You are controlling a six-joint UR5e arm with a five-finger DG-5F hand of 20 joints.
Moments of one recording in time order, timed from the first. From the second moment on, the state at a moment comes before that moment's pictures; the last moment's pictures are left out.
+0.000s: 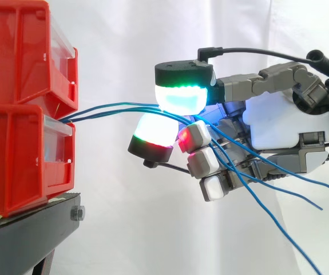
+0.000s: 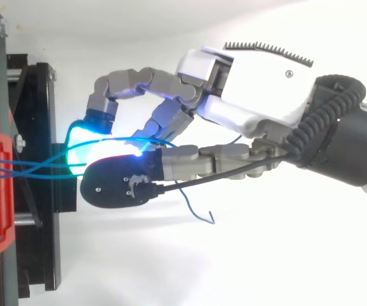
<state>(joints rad) 0.20 -2.24 -1.17 -2.91 -1.07 -0.06</state>
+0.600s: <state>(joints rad) 0.21 -2.24 -1.17 -2.92 -1.06 -0.05</state>
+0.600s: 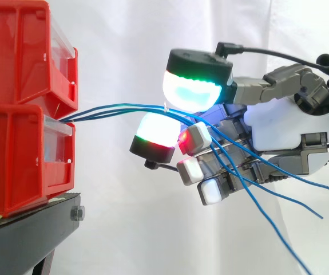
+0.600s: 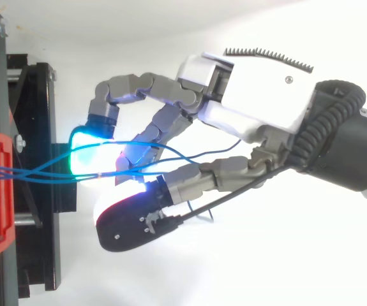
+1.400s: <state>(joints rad) 0.21 -2.24 -1.17 -2.93 -1.05 -0.04</state>
